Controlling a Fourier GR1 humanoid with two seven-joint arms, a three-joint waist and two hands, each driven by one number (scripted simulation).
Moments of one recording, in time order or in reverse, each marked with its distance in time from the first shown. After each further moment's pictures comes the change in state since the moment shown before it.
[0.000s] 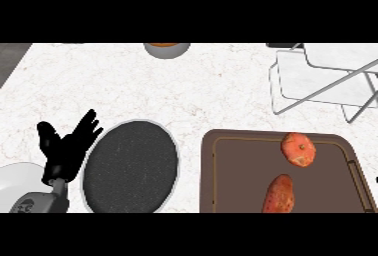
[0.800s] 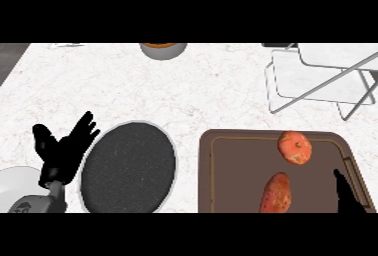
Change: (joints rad) left arm 0.020 -0.004 0.021 -0.010 0.000 -0.008 0.002; right arm -0.137 0.315 0.155 0.285 0.308 0.040 0.018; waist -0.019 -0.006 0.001
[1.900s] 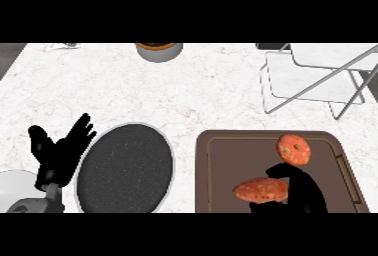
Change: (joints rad) left arm 0.019 -0.008 0.027 -0.019 -0.016 -0.013 0.021; right arm -0.168 0.285 0.009 0.208 0.119 0.185 -0.096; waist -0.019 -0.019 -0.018
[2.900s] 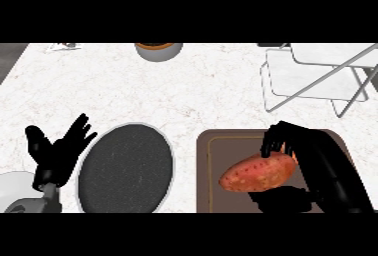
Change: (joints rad) left arm -0.001 -0.006 0.032 0.021 -0.004 -0.026 -0.003; right arm -0.338 -0.134 -0.084 -0.263 -0.229 0.367 -0.324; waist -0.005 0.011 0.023
